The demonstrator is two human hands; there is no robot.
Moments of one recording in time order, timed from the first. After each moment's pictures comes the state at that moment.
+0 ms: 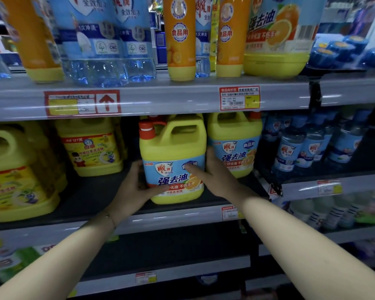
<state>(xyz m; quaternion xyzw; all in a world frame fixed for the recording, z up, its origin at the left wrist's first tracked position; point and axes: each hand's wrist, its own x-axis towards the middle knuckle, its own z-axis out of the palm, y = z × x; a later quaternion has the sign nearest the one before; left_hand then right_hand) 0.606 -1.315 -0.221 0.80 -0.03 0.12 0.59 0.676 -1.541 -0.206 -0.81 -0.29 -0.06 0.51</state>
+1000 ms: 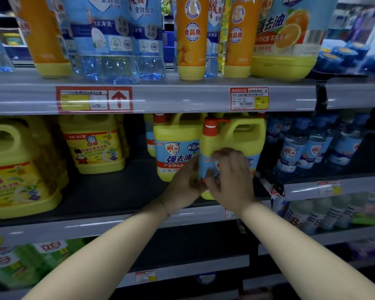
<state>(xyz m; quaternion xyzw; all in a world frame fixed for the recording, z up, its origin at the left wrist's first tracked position) 0.632 -1.404 -0.222 0.83 -0.16 0.10 0.52 0.640 -1.551 -0.207 -0.81 -0.28 -0.47 0.20</state>
